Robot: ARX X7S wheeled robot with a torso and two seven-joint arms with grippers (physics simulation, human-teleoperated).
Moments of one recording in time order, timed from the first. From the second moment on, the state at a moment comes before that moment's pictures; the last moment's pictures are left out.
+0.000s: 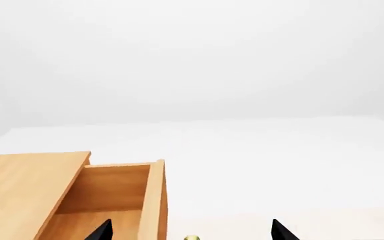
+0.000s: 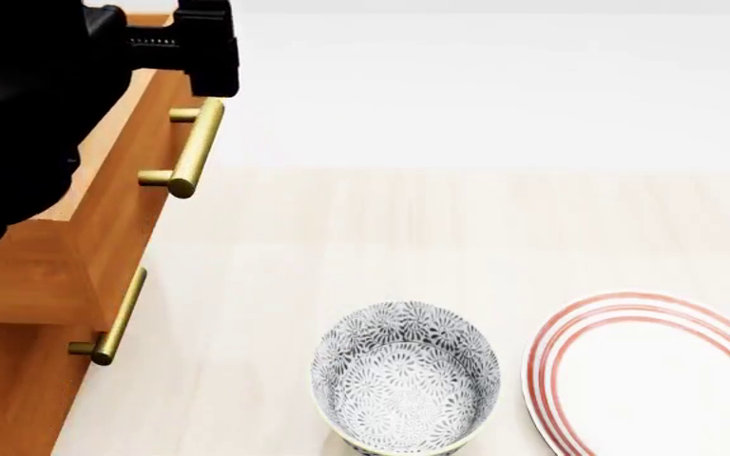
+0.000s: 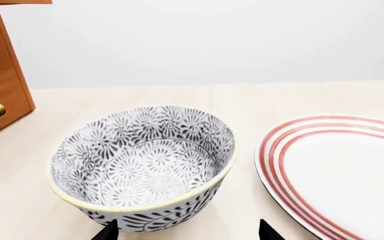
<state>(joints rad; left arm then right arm) -1.29 -0.03 0.18 -0.17 -0.40 -1.15 -0.32 0.06 0.32 -0.43 0.06 0.40 -0.04 0.33</state>
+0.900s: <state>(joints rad) -1.45 -0.04 0.06 -0.46 -0.74 -1.19 -0.62 0.07 0.33 -0.44 0.06 0.41 -0.04 0.34</state>
